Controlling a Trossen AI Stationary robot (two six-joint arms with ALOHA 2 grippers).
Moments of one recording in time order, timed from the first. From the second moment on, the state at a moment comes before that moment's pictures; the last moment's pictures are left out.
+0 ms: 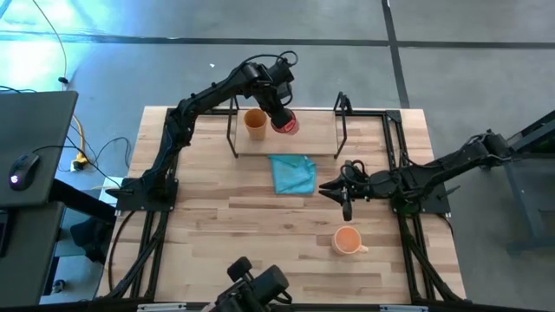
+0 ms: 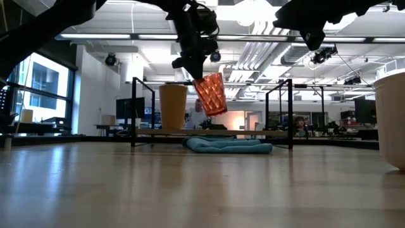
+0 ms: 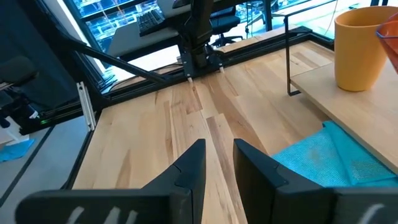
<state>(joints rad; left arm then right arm) 0.64 2.21 2.35 -1.34 -0.02 -0.03 0.31 0.97 0.56 0.14 0.37 0.38</state>
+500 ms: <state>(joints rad) 0.62 2.21 2.35 -1.33 -0.02 0.16 0.31 0.97 0.56 0.14 0.37 0.37</state>
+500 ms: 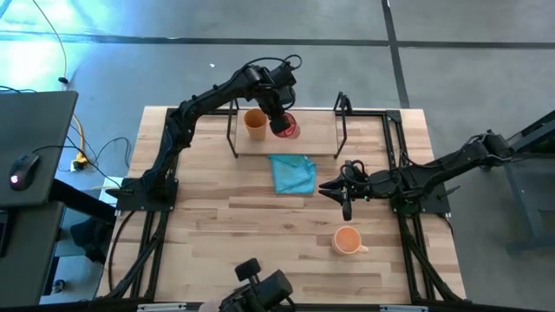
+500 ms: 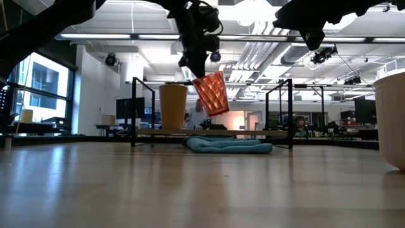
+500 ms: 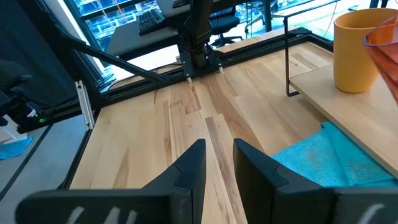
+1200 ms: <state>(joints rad) 0.61 2.26 2.35 -1.33 -0.08 0.20 0.31 0.97 0.56 0.14 0.37 0.40</state>
